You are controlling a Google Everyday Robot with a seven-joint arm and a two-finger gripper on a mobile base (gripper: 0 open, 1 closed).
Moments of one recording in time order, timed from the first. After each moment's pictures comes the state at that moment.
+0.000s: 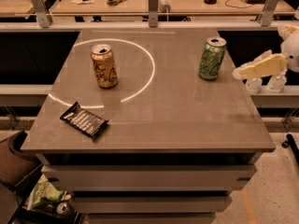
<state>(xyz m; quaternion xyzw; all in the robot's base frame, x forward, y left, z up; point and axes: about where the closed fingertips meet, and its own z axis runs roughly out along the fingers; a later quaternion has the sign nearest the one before) 0.583 -0.285 0.949 -0.36 0.78 0.07 0.51</state>
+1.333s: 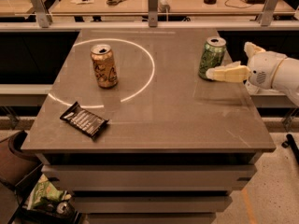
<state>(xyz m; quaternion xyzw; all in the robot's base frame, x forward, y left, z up) 0.636 -0.240 0.896 -0.28 0.71 0.21 0.61</state>
